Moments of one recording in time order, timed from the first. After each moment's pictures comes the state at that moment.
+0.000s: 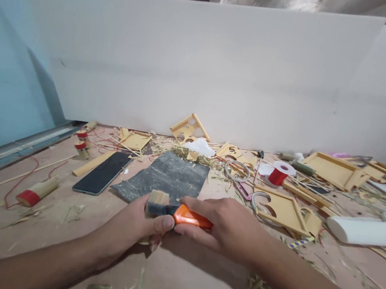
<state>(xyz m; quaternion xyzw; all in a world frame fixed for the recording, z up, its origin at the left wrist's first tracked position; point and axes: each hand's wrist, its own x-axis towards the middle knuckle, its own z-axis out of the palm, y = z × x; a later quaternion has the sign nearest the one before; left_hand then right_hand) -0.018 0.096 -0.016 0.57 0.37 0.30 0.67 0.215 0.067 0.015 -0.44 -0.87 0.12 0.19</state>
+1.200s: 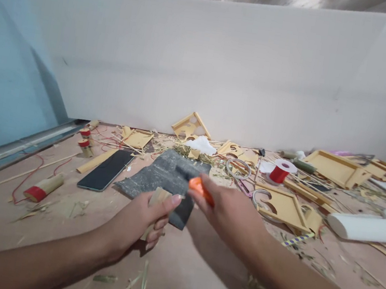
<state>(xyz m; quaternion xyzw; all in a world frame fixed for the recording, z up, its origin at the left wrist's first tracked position) -0.009 0.096 -0.015 0.52 0.42 0.31 0.68 0.206 0.071 -0.004 -0.57 -0.78 -0.07 0.24</state>
